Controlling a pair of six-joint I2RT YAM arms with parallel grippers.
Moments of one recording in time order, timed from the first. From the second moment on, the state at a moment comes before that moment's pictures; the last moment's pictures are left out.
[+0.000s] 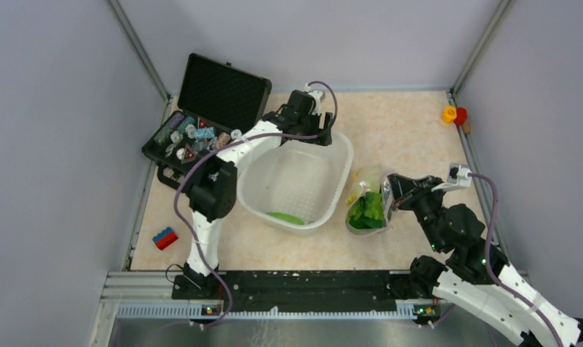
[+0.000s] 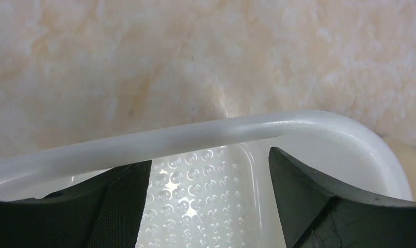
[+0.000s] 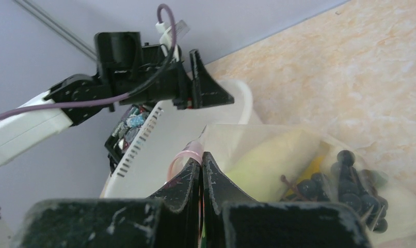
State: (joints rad) left arm -0.60 2.02 1.70 -0.42 0.14 -0.31; right arm 0.87 0.30 0.61 -0.29 0.60 0.63
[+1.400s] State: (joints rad) left arm -0.59 1.80 1.36 -0.58 0.28 -0.13; right arm 0.87 0.31 0.61 -0.29 0.60 0.66
